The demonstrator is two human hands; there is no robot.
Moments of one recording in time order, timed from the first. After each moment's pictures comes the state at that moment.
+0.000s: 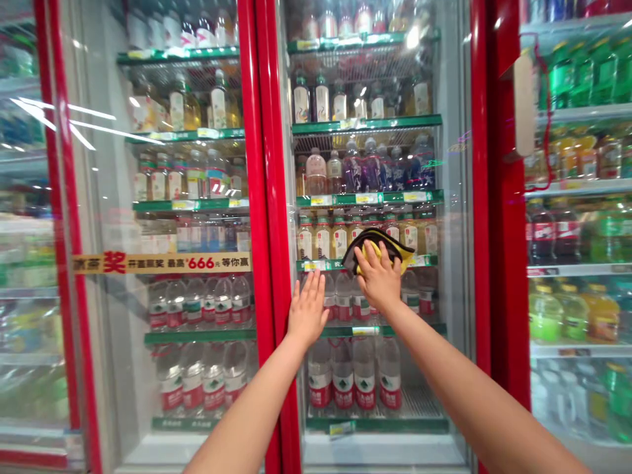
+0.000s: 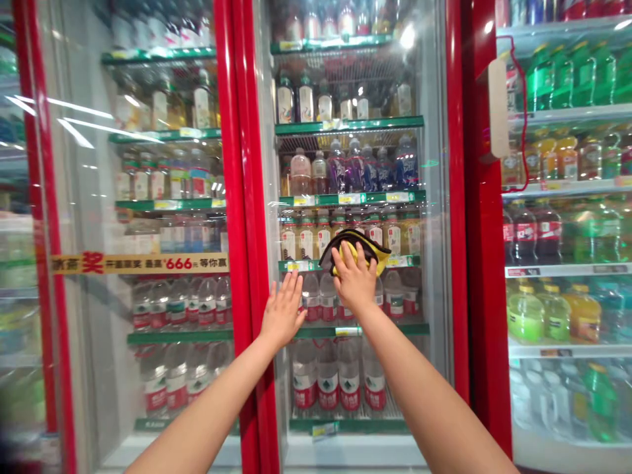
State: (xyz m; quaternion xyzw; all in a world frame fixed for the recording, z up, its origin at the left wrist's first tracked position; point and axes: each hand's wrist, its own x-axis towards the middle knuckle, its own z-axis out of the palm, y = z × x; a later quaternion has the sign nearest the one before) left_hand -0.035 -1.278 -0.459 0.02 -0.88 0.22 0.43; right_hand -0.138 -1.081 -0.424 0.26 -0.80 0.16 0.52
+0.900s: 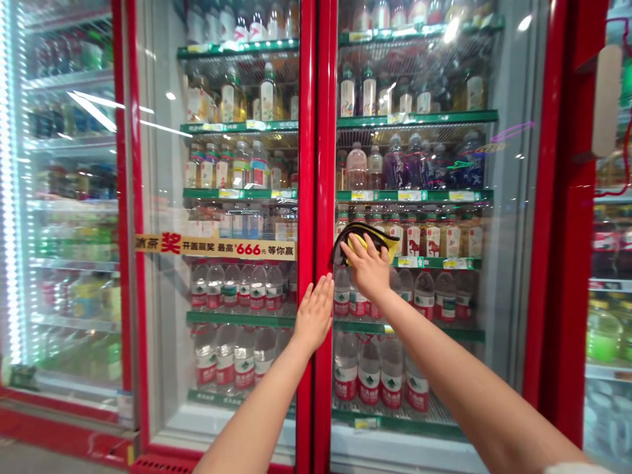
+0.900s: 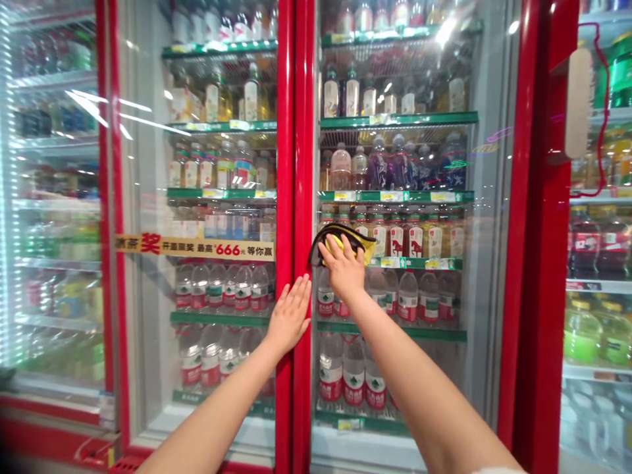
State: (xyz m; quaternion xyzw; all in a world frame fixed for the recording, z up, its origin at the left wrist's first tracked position) left_hand 0.029 -1.359 -0.483 0.02 -0.87 0.24 0.42; right_hand -0.083 -1.204 -0.400 0.35 -0.77 0.16 0.52
